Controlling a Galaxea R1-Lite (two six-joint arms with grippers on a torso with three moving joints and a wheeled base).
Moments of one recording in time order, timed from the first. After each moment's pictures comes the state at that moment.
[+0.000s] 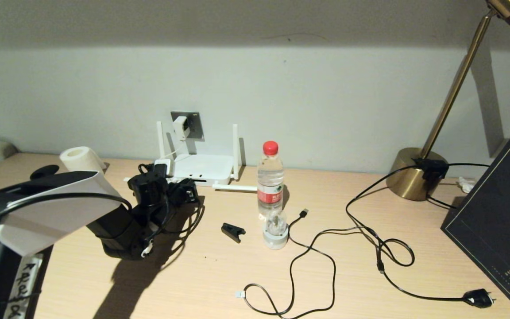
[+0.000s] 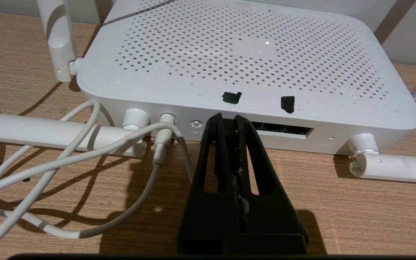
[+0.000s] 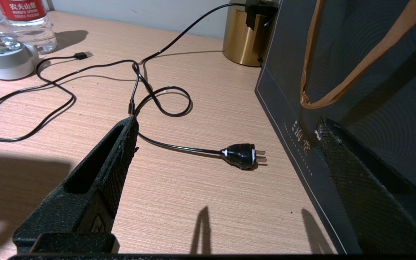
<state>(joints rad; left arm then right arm) -0.19 2.38 -1.05 -1.27 0.09 -0.05 0.00 0.00 0.00 -0.07 0.02 -0.10</state>
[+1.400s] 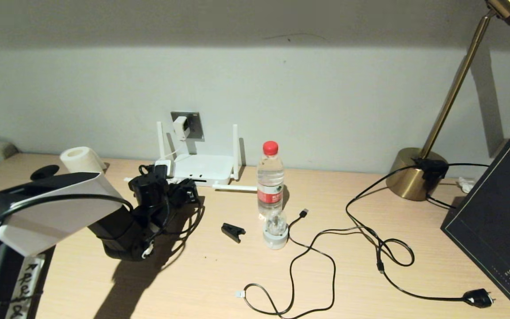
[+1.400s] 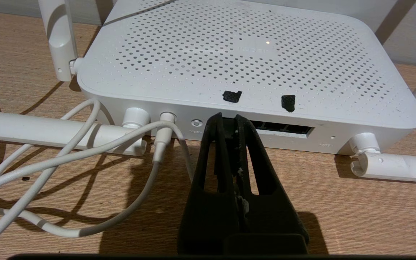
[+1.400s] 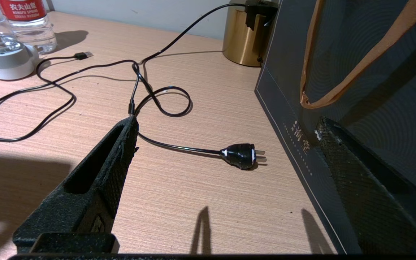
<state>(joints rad) -0.19 2.39 -1.05 -1.27 0.09 -0.05 0.00 0.00 0.00 -0.07 0.02 -0.10</state>
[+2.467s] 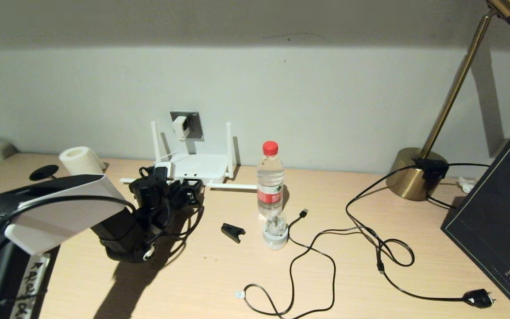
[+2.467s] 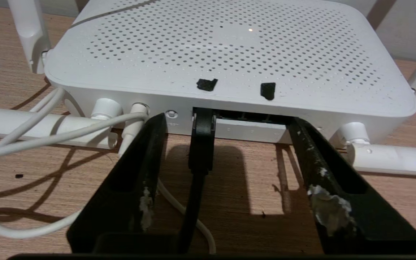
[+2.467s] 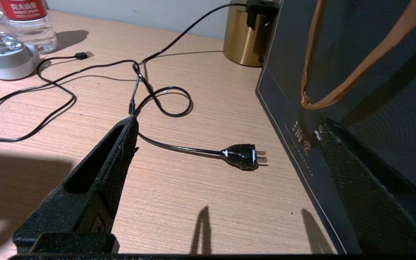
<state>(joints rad) -0.19 2.40 -1.04 -1.32 0.09 -0.05 0.00 0.00 0.00 -0.07 0.02 -0.10</state>
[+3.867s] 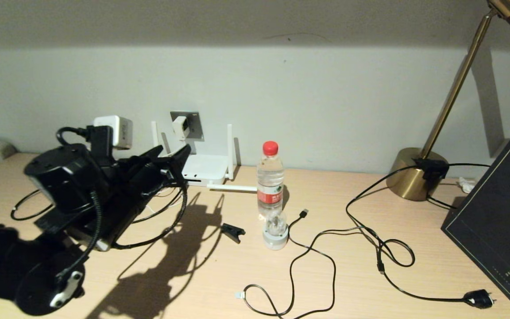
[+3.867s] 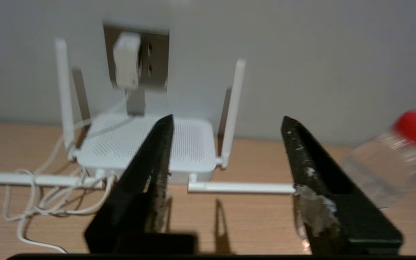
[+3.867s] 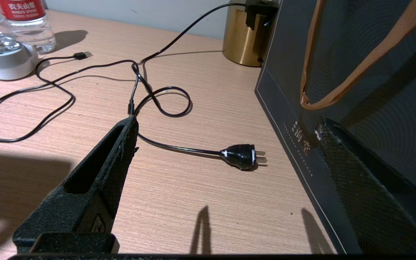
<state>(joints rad) -0.39 1.73 -0.62 -1.31 0.20 -0.03 0.00 0.00 0.00 -0.07 0.02 -0.10</state>
